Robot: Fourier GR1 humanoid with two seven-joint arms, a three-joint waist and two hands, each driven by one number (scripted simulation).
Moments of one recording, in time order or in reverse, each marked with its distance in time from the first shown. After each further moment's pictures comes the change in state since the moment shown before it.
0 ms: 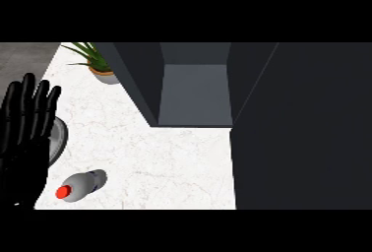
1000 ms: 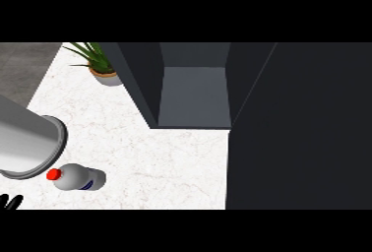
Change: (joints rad) left arm 0.715 0.086 0.088 -0.292 0.227 -0.397 -0.193; right arm 0.383 0.038 0.102 -0.303 -0.242 0.105 0.234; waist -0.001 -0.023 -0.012
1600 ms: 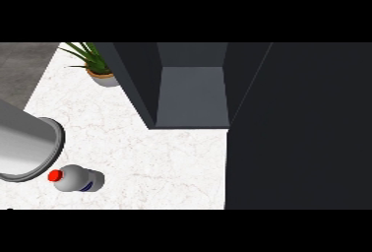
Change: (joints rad) left arm 0.088 -0.090 0.075 0.082 -0.094 -0.058 -0.153; right arm 0.193 0.009 0.067 -0.023 0.020 0.058 -0.096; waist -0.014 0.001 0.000
